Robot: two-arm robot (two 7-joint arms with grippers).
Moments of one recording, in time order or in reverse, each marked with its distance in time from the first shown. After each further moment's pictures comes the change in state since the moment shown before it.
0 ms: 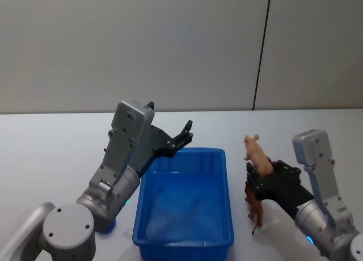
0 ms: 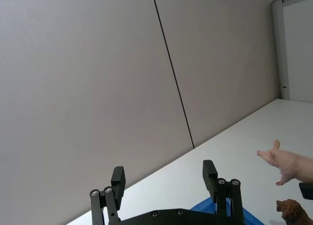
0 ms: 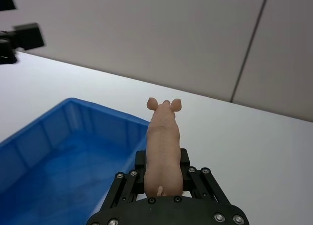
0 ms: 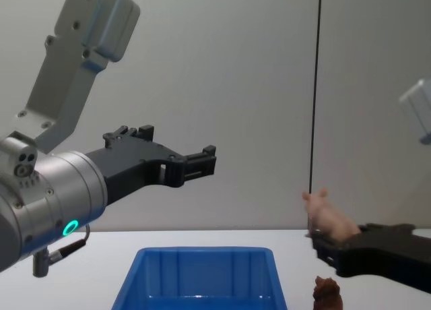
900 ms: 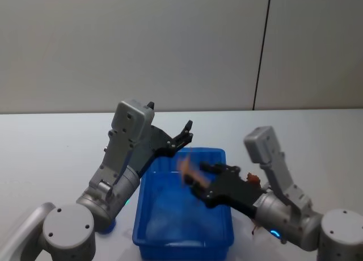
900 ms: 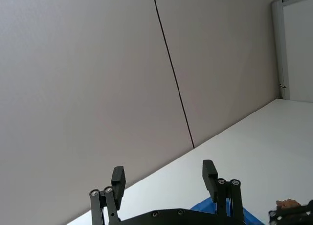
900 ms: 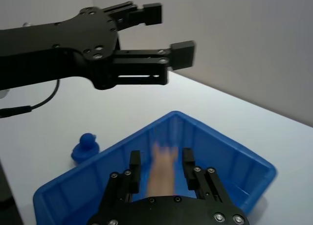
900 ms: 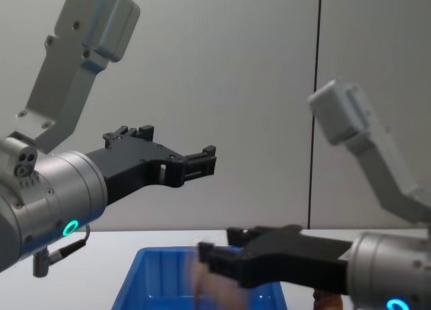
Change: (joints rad) left arm 0.000 0.000 0.000 0.000 0.000 0.000 0.000; right arm 0.152 -0.063 -0.047 0.191 -0.002 -0.088 0.412
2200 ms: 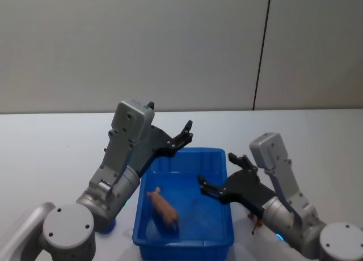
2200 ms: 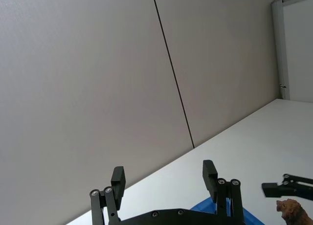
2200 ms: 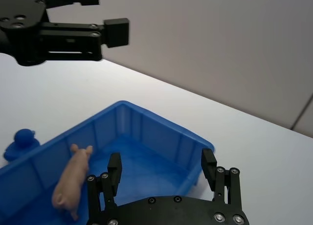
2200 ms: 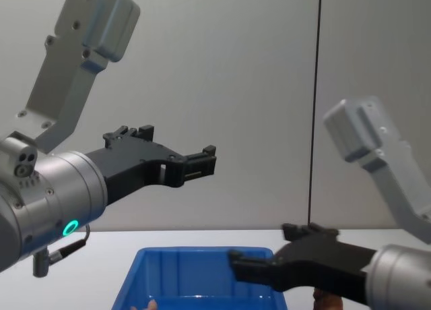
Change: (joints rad) left arm 0.000 0.000 0.000 0.000 0.000 0.000 0.000; right arm -0.037 0.015 -0.019 -0.013 -0.059 -0.034 -0.222
